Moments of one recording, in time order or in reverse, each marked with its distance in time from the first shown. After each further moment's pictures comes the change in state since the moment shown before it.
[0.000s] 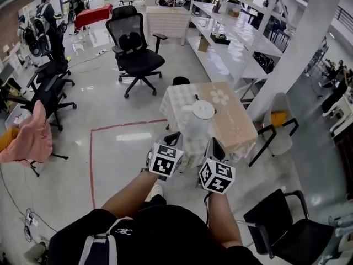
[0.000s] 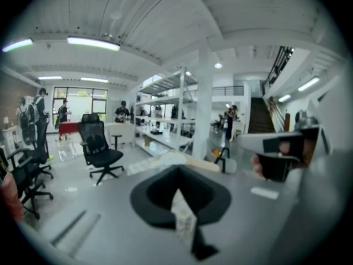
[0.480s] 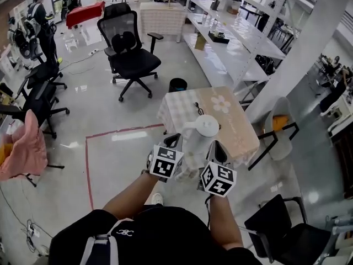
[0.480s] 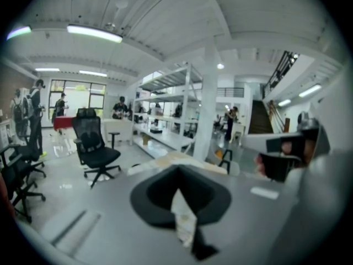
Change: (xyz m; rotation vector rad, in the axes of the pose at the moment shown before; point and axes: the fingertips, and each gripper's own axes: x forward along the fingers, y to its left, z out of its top) left arm 0.085 0.082 0.019 -0.036 0.019 -0.045; right arm 0.110 0.000 0.012 -0.008 0.026 -0.078
